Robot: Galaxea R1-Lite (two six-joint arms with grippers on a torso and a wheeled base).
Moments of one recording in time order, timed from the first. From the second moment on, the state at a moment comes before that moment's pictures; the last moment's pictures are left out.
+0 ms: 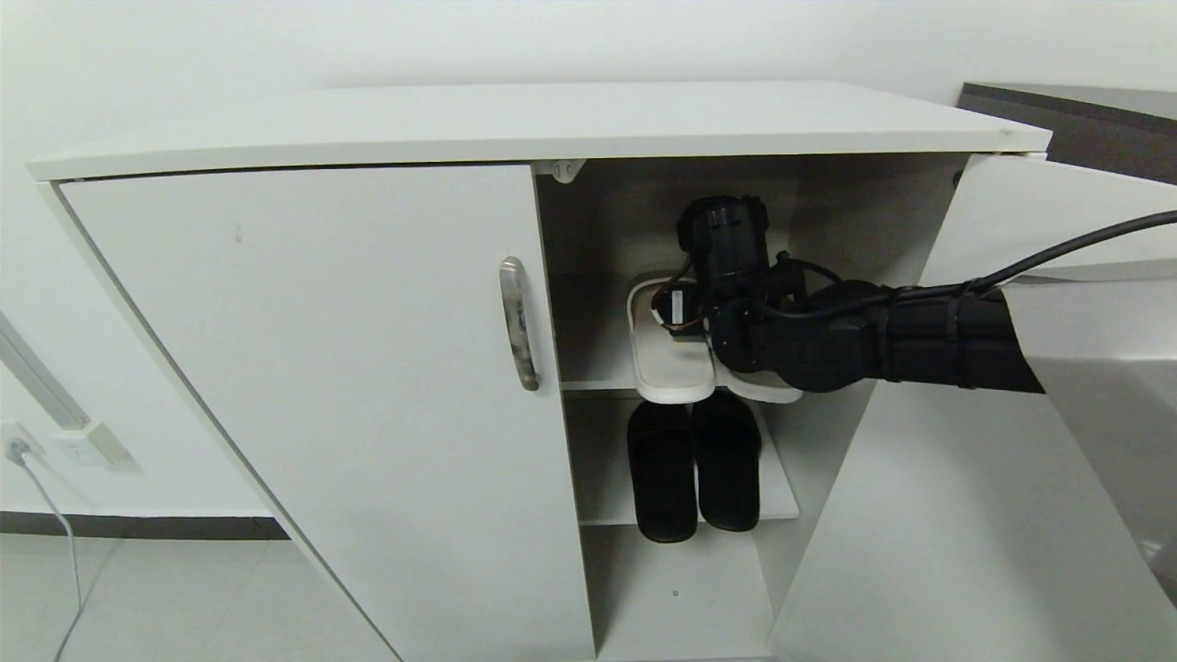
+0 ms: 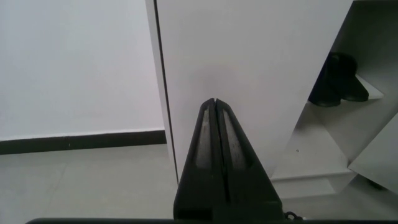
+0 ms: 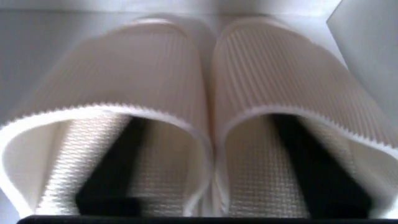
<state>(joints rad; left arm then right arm) 0.00 0.00 0.00 0.00 -0.02 0.00 0.69 2.22 -1.88 -0.06 -0.68 0.17</state>
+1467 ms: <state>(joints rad) 0.00 0.00 0.00 0.00 -0.02 0.00 0.93 1.67 -0.98 -0.49 -0.51 0.12</state>
